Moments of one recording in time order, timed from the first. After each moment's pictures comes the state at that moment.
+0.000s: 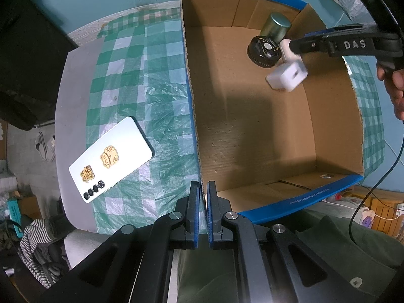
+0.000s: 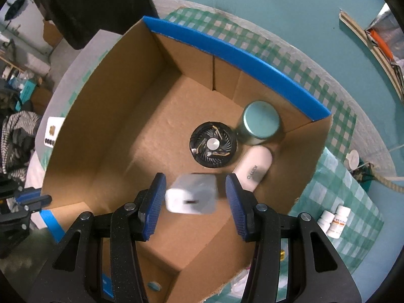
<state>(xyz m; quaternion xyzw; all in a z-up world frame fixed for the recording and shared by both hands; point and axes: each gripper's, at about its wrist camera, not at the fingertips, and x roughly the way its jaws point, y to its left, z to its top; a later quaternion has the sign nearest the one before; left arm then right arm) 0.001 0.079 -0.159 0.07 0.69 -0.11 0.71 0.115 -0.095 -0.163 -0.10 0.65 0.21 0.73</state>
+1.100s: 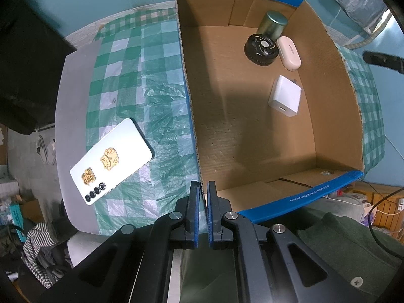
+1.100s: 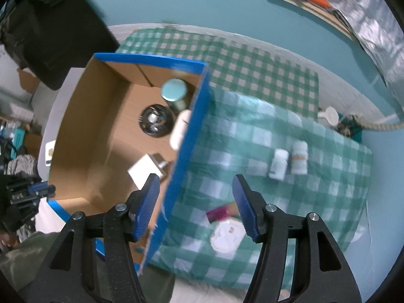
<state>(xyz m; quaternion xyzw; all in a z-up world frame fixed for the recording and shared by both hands) 0.001 0.077 -0.160 0.08 0.69 -0.12 0.71 0.066 -0.205 -0.111 -0.01 0.64 0.10 0.76</state>
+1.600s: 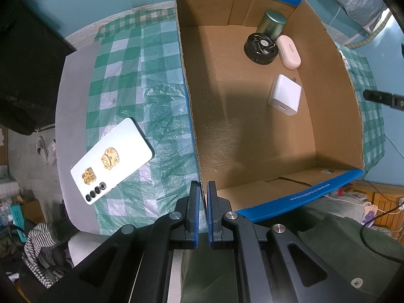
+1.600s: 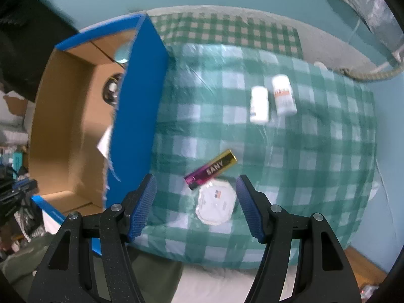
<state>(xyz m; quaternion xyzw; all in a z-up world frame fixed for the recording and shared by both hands) 0.001 0.076 -0.160 0.09 0.69 -0.12 0.71 0.019 -0.250 -0.159 0.06 0.68 0.04 0.73</state>
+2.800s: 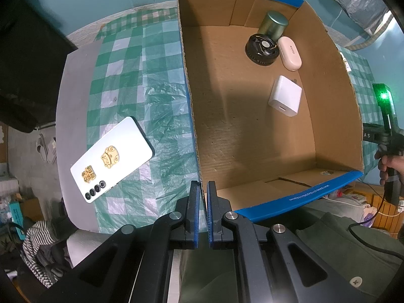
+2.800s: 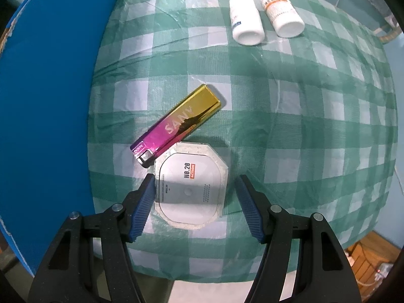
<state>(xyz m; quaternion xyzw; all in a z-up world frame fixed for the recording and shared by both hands) 0.001 0.078 -0.158 0.08 0.69 -0.12 0.71 -0.014 -0.280 -0.262 0.07 0.71 -0.01 0.70</state>
